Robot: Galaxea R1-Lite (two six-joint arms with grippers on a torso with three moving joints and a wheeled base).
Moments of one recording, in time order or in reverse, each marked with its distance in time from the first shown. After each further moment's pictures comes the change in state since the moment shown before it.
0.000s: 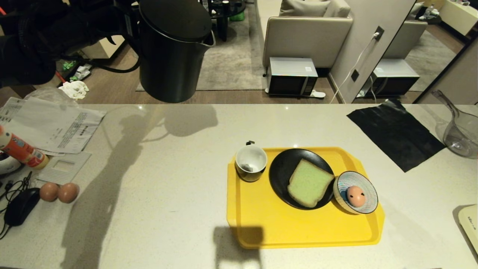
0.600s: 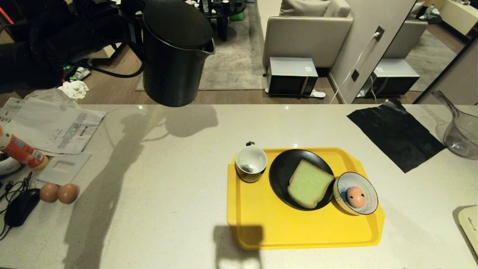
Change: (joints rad) left arm 0.011 0.028 0.000 -0.005 -0.023 -0.007; right arm 0.000 0.000 0.000 0.002 0.001 -0.017
